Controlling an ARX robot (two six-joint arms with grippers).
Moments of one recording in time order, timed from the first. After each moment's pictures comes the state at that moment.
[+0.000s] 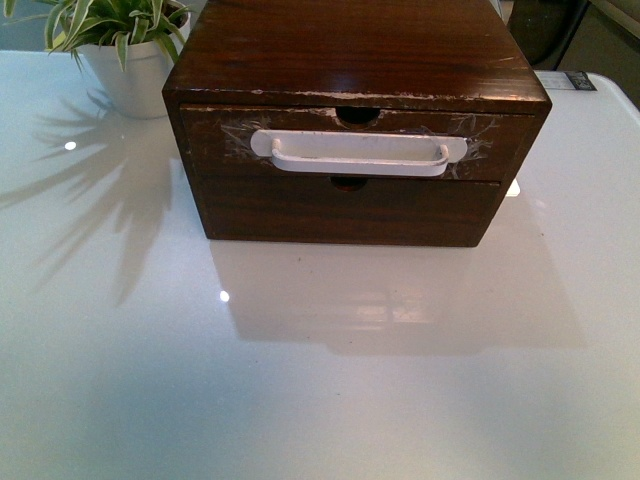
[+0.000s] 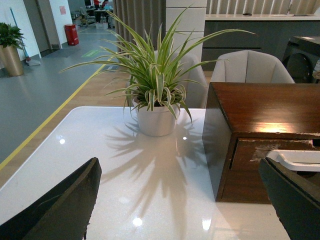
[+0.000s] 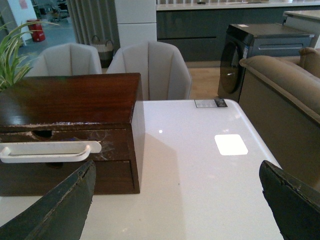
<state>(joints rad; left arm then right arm) 0.00 0.01 0.01 0.00 0.00 0.00 0.00 0.01 0.02 0.00 0.00 -0.01</state>
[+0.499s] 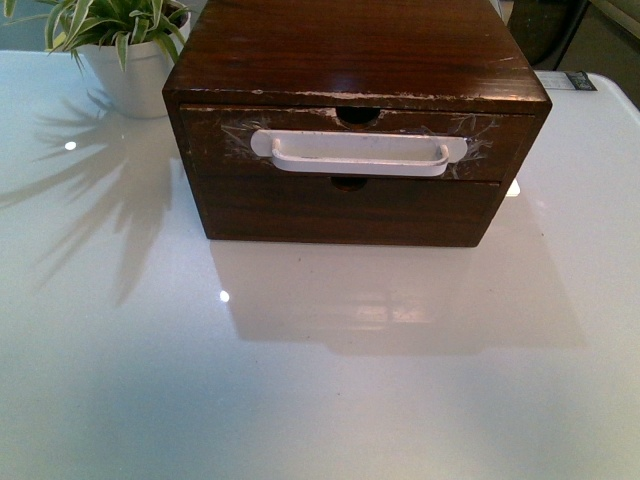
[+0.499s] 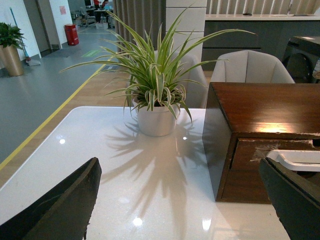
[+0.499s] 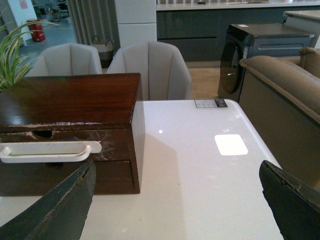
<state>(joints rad) 0.00 0.01 0.01 0.00 0.00 0.00 0.00 0.01 0.02 0.00 0.00 -0.01</state>
